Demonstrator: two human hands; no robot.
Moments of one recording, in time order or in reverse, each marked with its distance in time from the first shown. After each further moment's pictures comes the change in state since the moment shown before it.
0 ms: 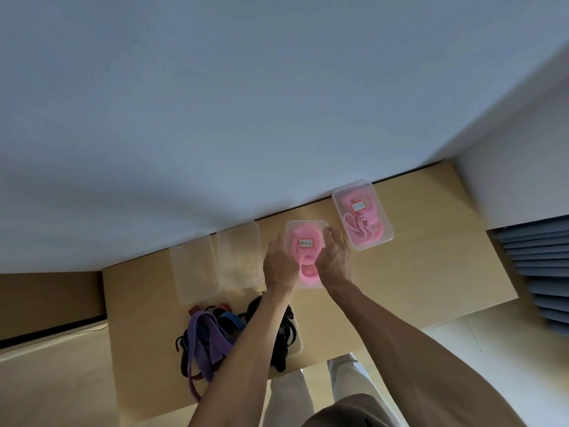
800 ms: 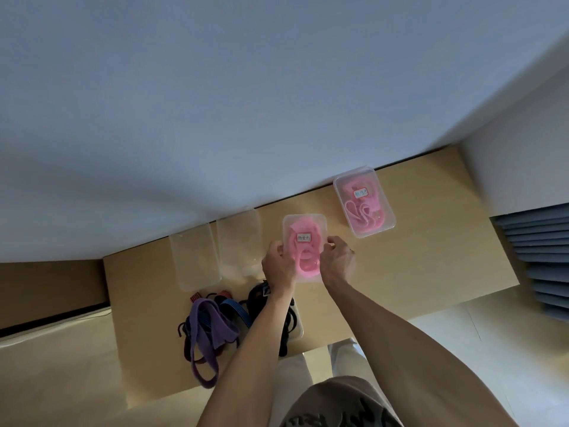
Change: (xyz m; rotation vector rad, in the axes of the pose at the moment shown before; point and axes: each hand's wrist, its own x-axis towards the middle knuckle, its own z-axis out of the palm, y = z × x) left_hand -0.019 -0.022 0.019 -0.361 0.102 -0.280; right_hand -0.020 0.008 0.018 0.227 0.004 0.532
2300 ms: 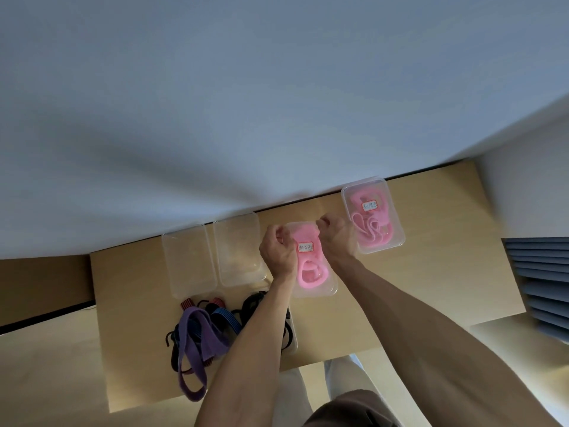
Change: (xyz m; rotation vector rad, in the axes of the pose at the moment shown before) left_hand 0.046 0.030 0.022 -0.143 0.252 0.209; right_hand 0.067 -0.057 -0.004 -0.174 -0.160 -0.346
